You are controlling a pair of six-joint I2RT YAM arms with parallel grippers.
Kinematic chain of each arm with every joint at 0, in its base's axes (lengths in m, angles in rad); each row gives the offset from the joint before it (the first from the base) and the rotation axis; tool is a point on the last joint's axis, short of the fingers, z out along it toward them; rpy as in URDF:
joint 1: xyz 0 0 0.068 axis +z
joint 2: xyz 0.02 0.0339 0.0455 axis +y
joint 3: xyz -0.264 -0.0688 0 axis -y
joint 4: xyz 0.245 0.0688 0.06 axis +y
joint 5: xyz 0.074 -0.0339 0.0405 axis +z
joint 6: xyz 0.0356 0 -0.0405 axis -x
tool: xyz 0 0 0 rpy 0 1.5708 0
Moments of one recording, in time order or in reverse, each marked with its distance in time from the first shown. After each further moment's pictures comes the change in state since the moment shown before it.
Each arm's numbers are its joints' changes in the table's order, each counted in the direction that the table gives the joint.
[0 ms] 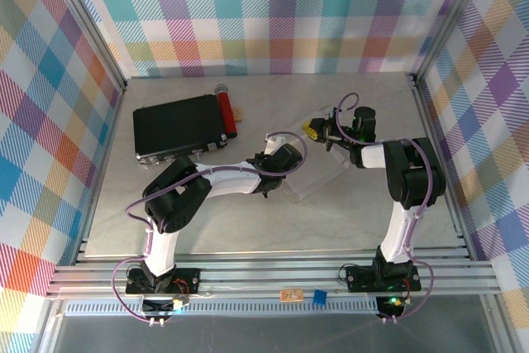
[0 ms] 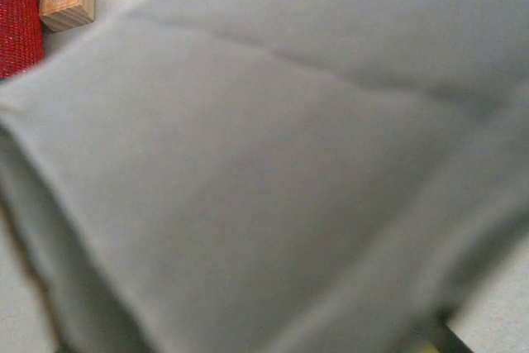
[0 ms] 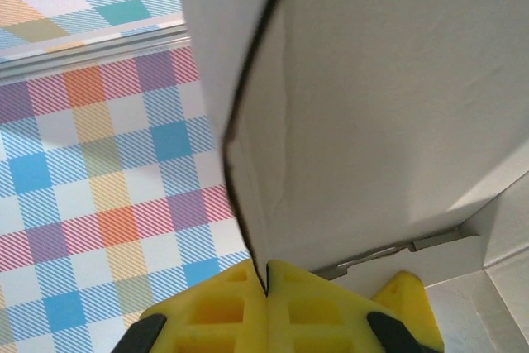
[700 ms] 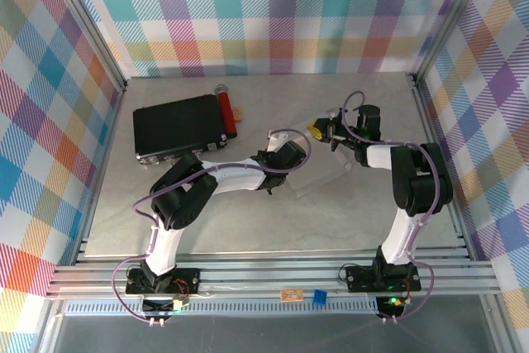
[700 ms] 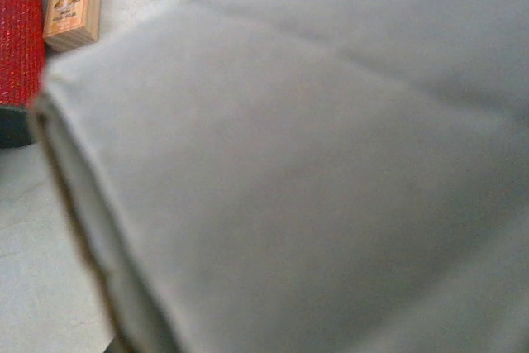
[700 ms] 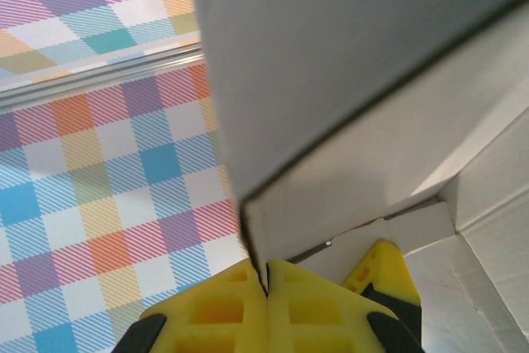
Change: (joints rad) left arm 0.005 0.070 0.101 0.041 0.040 0.011; right arm -0.020 -0.088 -0.006 0.202 -0.051 0.063
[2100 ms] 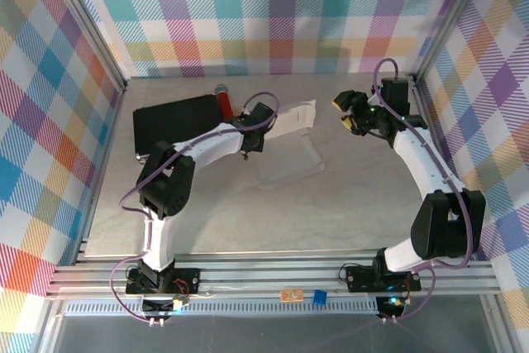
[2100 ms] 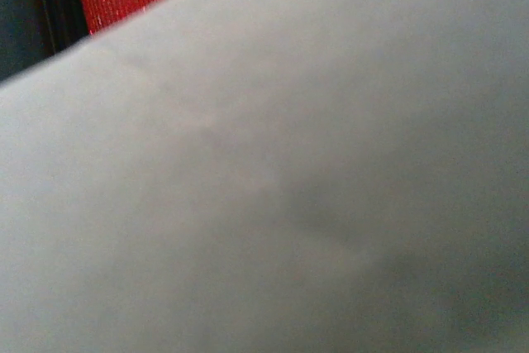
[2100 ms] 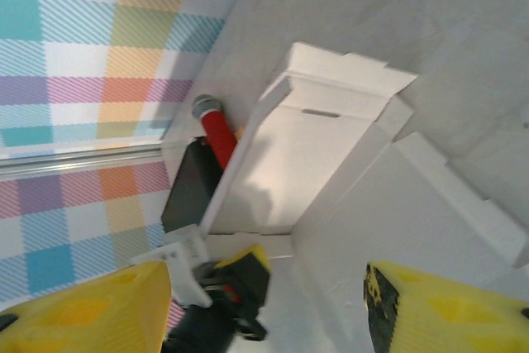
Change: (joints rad) left arm 0.283 -0.029 0.224 0.462 -0.293 -0.115; right arm -0.051 -0.363 0.309 0.982 -0.421 0.461
